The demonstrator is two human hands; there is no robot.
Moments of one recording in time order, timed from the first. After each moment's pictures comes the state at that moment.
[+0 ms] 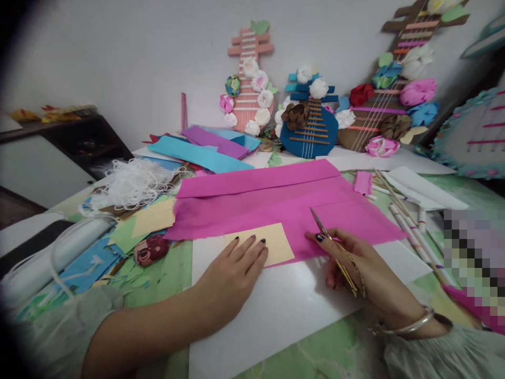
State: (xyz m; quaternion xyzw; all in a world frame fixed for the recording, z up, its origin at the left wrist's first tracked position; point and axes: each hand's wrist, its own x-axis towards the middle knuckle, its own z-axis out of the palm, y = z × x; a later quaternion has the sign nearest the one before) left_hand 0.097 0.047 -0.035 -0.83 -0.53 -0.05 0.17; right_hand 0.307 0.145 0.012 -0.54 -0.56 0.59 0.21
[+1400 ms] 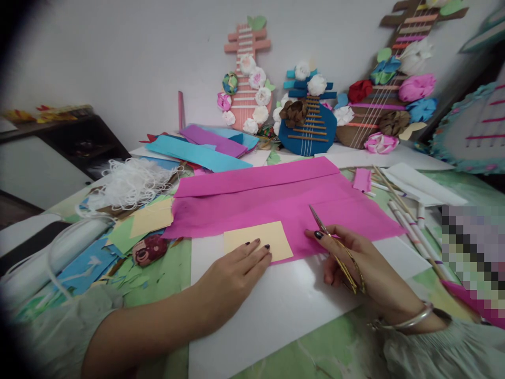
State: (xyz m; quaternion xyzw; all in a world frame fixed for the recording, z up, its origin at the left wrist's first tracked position) left_hand 0.095 0.046 -0.028 -0.86 -0.48 -0.08 0.13; right_hand 0.308 0.147 0.011 -0.55 -0.56 0.59 0.21
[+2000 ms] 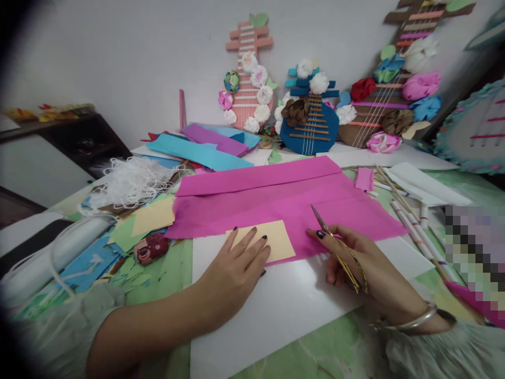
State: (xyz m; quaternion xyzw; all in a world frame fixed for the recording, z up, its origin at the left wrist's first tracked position) left_hand 0.097 0.046 -0.035 -0.83 -0.53 -0.10 0.15; right_hand 0.307 0.146 0.012 -0.55 -0.56 0.58 0.20
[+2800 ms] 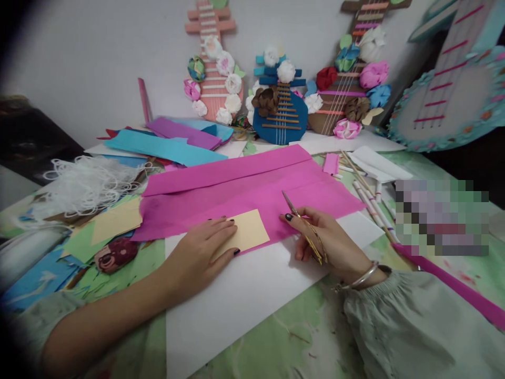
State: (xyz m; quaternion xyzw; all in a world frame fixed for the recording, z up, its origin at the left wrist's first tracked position) left_hand 0.077 0.063 -0.027 -0.81 -0.55 -0.20 0.03; right_hand 0.307 0.148 0.009 -0.53 -0.57 0.58 0.22
